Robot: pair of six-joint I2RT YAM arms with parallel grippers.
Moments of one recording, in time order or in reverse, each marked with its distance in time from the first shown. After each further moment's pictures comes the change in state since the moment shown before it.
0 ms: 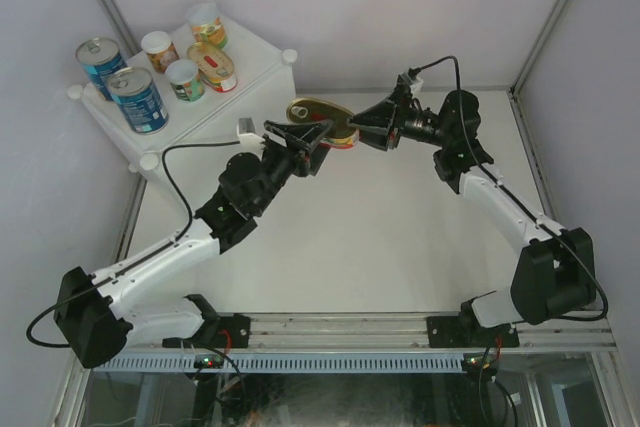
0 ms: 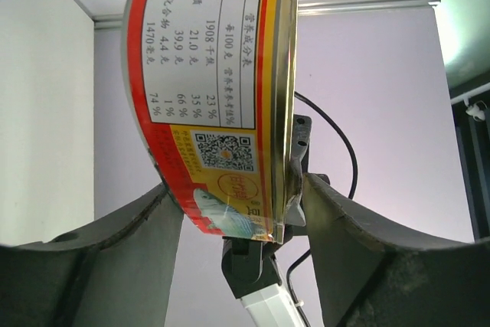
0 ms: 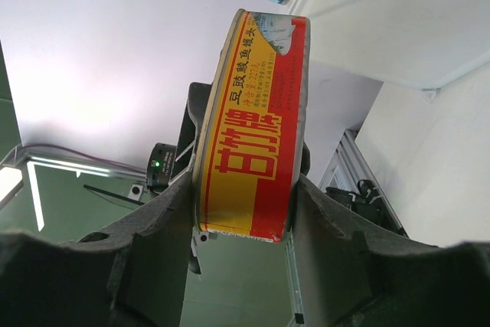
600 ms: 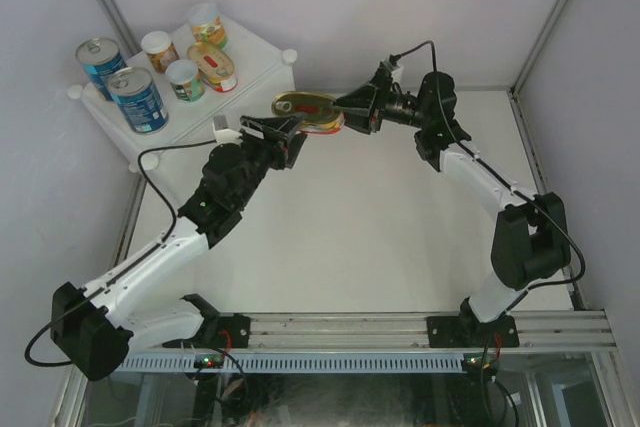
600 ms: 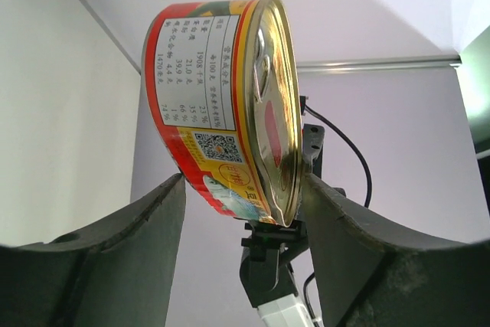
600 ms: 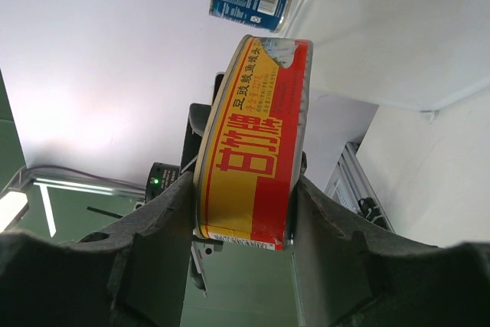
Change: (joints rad) left arm 0.139 -0.058 0.003 -0.150 -0.002 0.010; right arm 0.042 0.211 0.190 0.004 0.025 0.020
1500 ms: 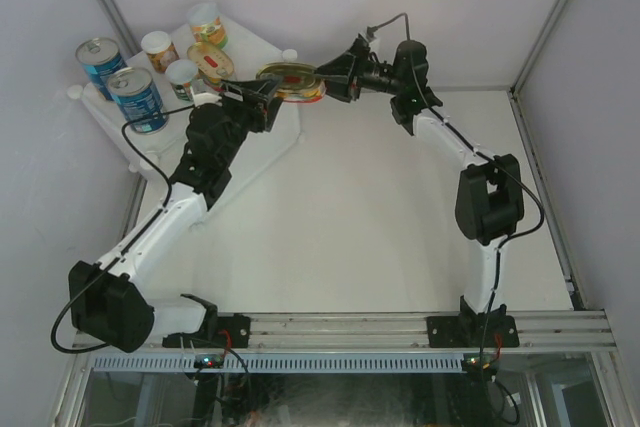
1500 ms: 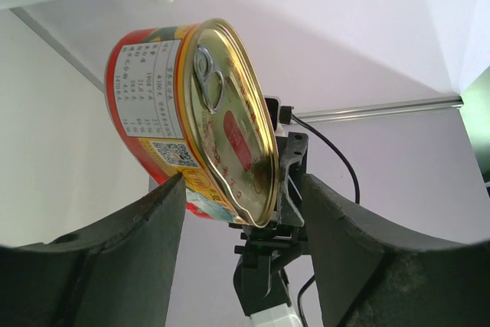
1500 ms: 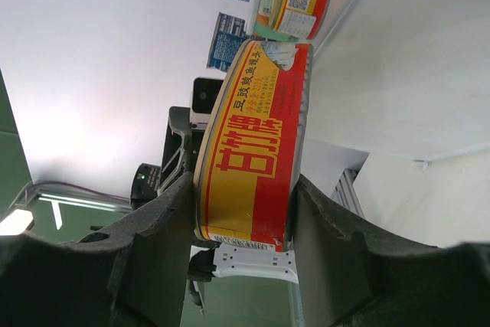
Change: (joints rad) left arm 0.263 0.170 0.182 0.005 0.174 0.090; right arm 0.020 0.375 0.455 -0.041 -0.019 0.028
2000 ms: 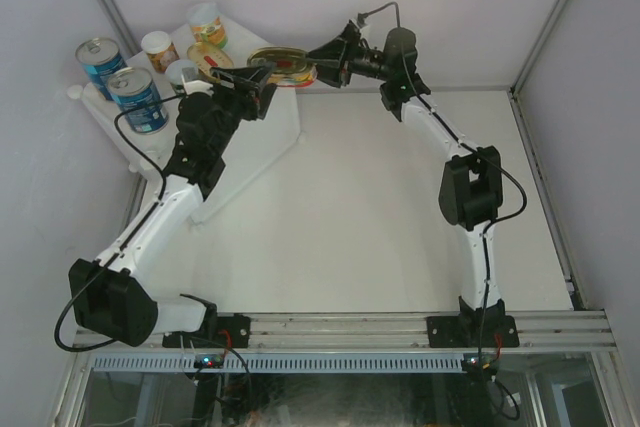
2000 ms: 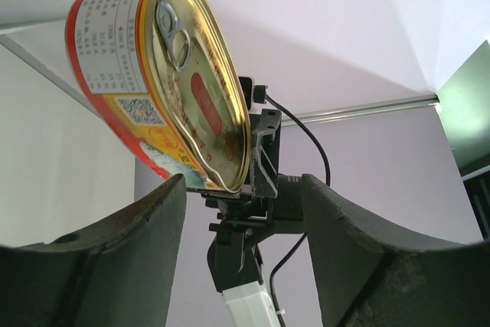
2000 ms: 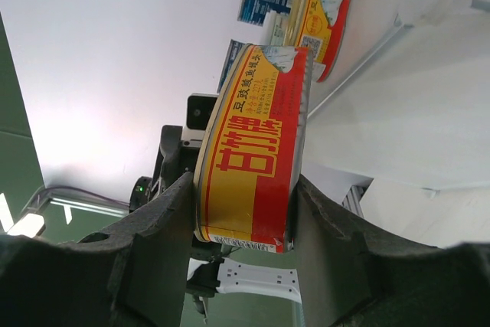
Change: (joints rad) left arm 0.057 0.037 0.085 0.005 0.068 0.000; right arm 0.007 0.193 0.295 -0.029 -0.004 0.055
